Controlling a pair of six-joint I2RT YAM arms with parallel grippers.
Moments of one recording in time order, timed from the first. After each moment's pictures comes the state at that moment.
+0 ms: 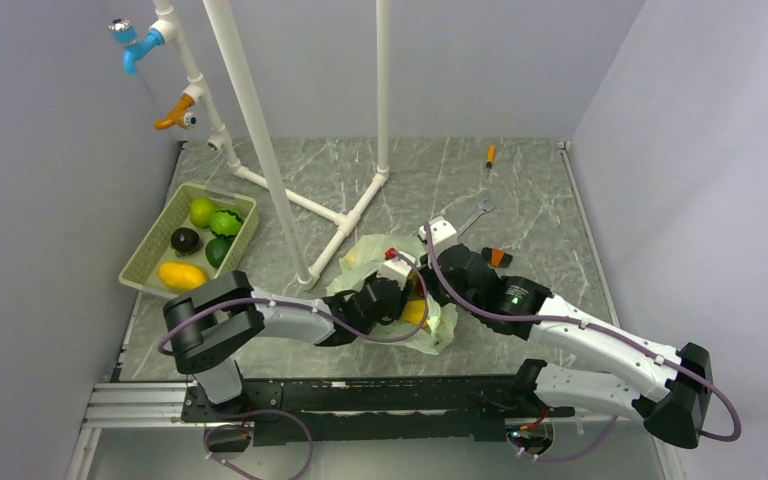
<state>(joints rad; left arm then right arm) -1.14 1.66 0.71 0.41 -0.52 -0.29 0.96 0.98 0.82 -0.47 0.30 0.27</state>
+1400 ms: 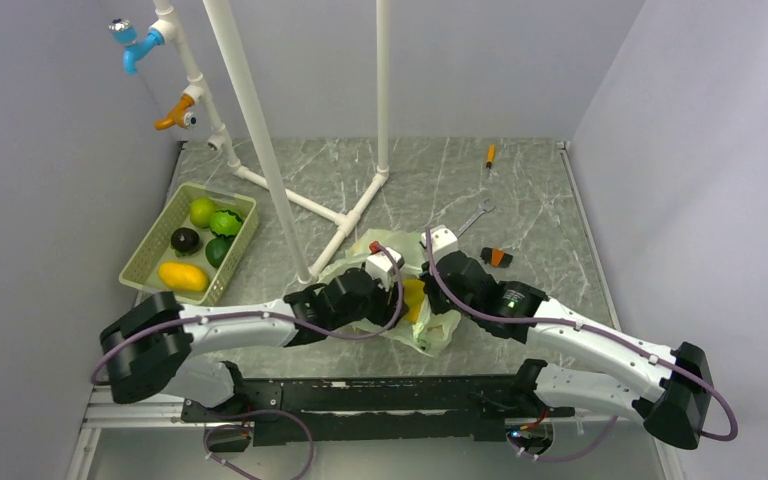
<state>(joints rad) -1.09 1.40 0.67 0.24 -0.18 -0.38 0.95 0.98 0.74 -0.46 0.28 0.32</state>
